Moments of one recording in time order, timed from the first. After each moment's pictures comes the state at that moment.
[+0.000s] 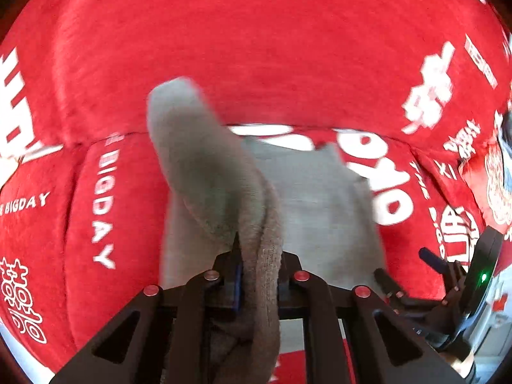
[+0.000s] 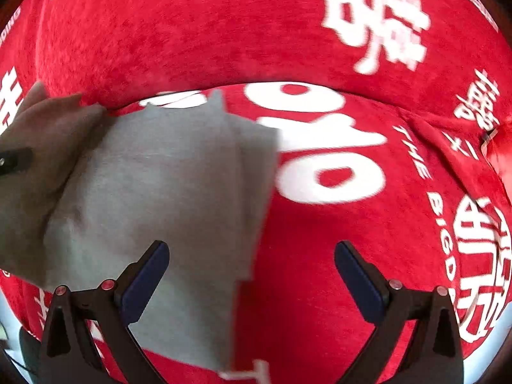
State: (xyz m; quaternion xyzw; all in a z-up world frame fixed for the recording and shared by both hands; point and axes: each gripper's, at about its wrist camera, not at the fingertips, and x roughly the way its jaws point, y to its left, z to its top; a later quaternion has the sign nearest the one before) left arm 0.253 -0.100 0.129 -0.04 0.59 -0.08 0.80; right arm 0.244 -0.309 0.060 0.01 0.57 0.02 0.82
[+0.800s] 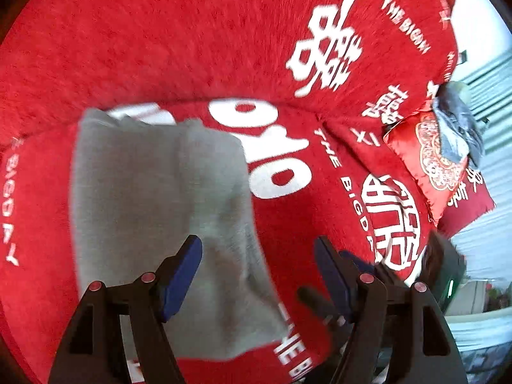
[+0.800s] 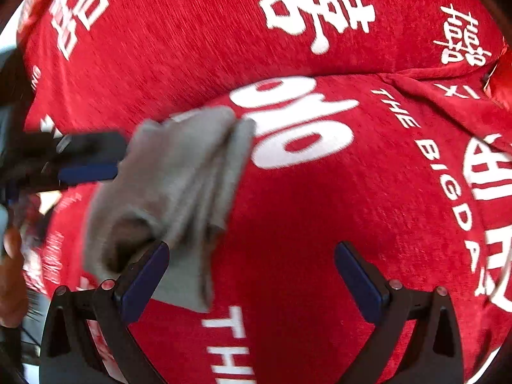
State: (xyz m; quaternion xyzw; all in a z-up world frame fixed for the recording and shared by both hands) left arm 0.219 -0.177 0.140 -0.09 0.59 -0.23 0.77; right arm 0.187 -0.379 0.073 0.15 0.53 0.09 0.83
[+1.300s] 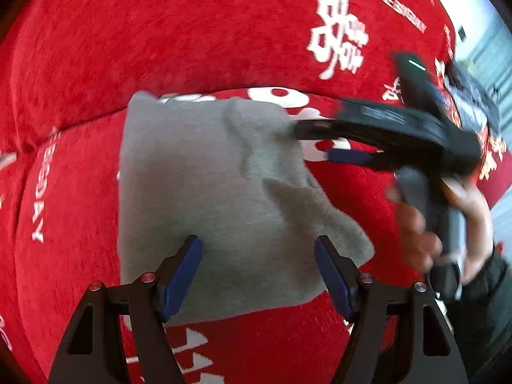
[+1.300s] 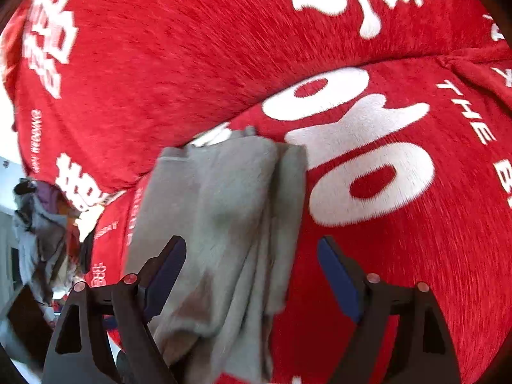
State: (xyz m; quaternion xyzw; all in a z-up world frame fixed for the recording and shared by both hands) left arm 0.155 -0.160 0.100 -0.01 0.54 -0.19 0.82; right arm 0.291 -0.352 0.039 0.24 0.58 0.14 0.77
